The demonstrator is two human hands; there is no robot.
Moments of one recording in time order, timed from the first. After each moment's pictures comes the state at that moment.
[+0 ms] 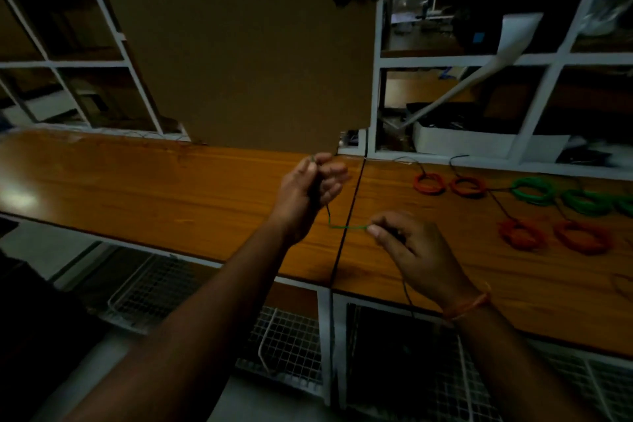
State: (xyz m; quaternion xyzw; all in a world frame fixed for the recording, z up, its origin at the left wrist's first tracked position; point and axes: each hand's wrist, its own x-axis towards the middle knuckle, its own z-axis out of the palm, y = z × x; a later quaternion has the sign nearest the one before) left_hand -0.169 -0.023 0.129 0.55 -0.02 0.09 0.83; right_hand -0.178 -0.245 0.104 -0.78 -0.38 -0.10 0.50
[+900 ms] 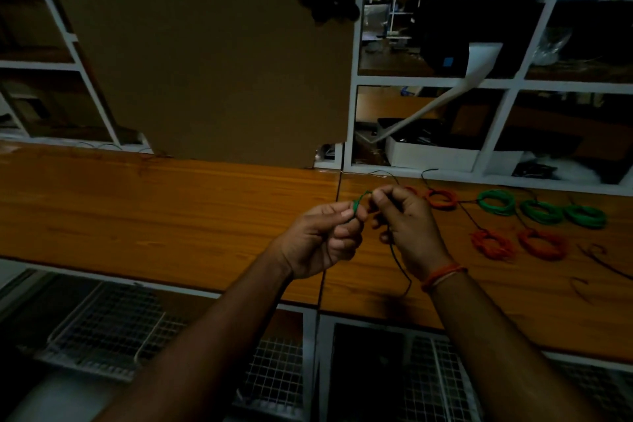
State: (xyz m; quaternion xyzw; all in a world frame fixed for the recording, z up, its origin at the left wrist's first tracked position) left_hand -0.173 -0.039 0.125 0.40 -0.20 -0.25 0.86; right_hand -0.135 -0.215 0.126 -0.72 -0.17 -0.03 0.68
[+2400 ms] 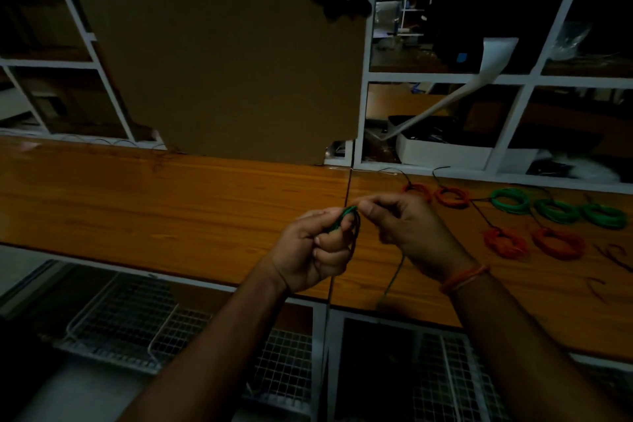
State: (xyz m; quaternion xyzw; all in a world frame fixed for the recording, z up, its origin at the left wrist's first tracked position) left_hand -0.203 -0.021 0.121 0.36 -0.20 -0.25 0.88; right_hand -0.156 -0.213 0.145 -0.75 -0.28 0.07 0.60
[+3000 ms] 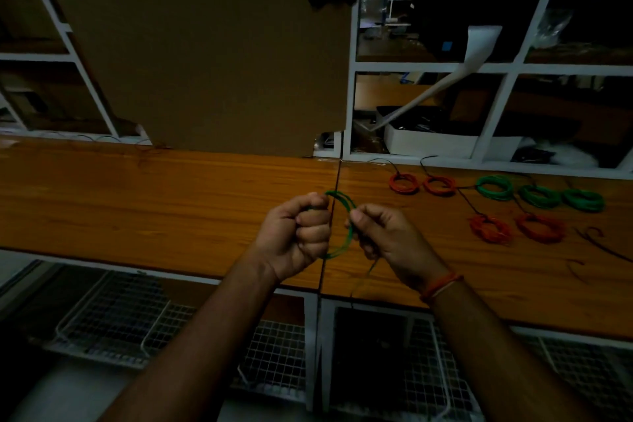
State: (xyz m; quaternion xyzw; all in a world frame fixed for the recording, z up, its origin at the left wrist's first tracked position) left_hand -0.196 -0.013 0.116 0.27 -0.14 -0.28 0.91; right_hand -0.169 -0.214 0.110 -0.69 -0.24 0.13 0.67
